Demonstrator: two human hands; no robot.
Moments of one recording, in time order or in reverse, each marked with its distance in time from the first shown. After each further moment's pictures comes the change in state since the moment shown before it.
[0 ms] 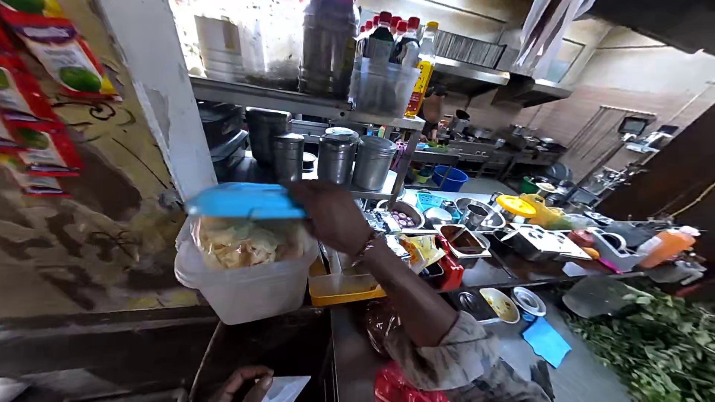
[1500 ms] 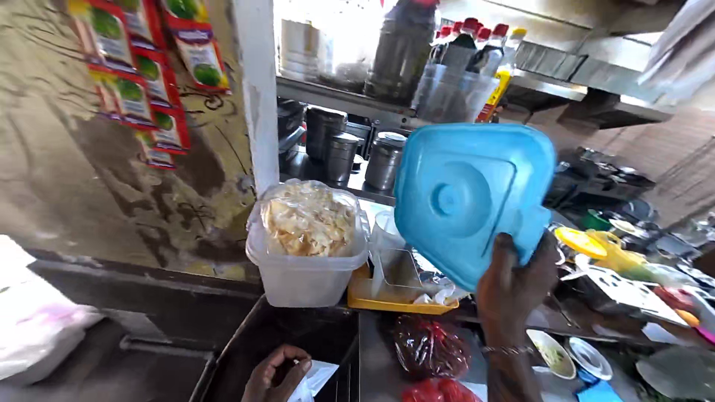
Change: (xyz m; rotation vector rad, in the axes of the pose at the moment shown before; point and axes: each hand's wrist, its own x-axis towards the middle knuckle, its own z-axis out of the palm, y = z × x) left_hand 0.006 -0.001 -0.011 0.056 0.052 0.022; right_hand -0.123 0.015 -0.042 0.147 0.734 0.622
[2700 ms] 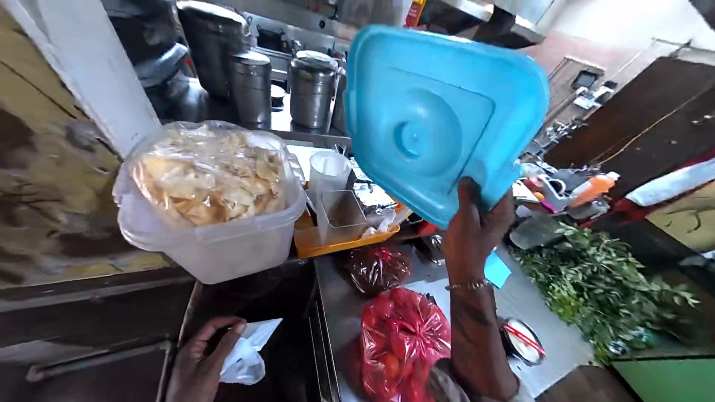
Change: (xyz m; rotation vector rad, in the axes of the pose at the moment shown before) left_hand 0.021 -0.028 -0.034 0.069 -0.013 -0.089; right_hand -0.021 0.026 -0.041 0.087 0.130 0.116
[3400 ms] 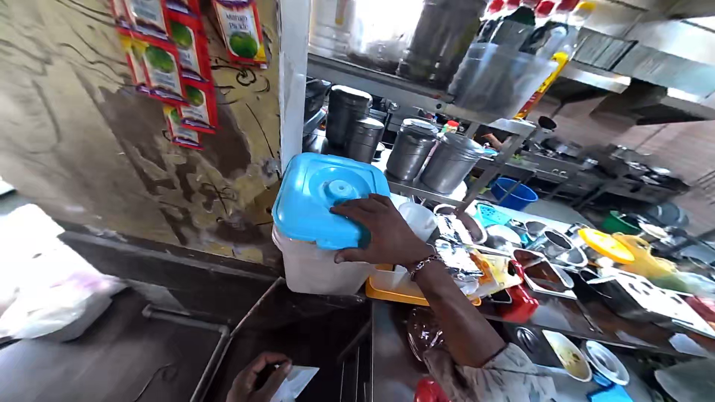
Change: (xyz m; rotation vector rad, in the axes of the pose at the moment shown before) left_hand -0.052 -0.020 -0.027 0.016 0.144 -0.075; right_hand -0.035 -0.037 0.232 -0.060 -1.161 -0.779
